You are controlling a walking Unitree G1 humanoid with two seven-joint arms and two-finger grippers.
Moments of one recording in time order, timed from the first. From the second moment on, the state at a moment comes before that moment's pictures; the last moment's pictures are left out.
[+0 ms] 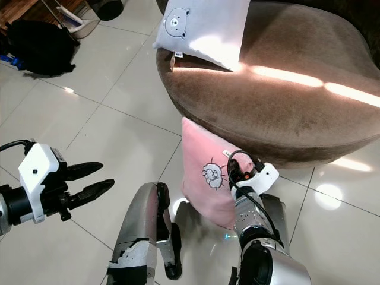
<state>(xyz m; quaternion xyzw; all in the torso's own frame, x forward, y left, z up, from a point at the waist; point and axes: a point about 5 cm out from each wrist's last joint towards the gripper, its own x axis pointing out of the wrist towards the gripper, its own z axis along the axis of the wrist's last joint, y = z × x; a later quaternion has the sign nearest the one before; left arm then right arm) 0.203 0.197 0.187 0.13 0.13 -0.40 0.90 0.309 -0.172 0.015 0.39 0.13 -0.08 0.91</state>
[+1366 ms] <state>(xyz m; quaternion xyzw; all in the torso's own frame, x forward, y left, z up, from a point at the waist) 0.214 0.194 0.134 0.05 0.11 -0.32 0.94 0.299 -0.132 0.027 0.48 0.08 0.05 0.87</state>
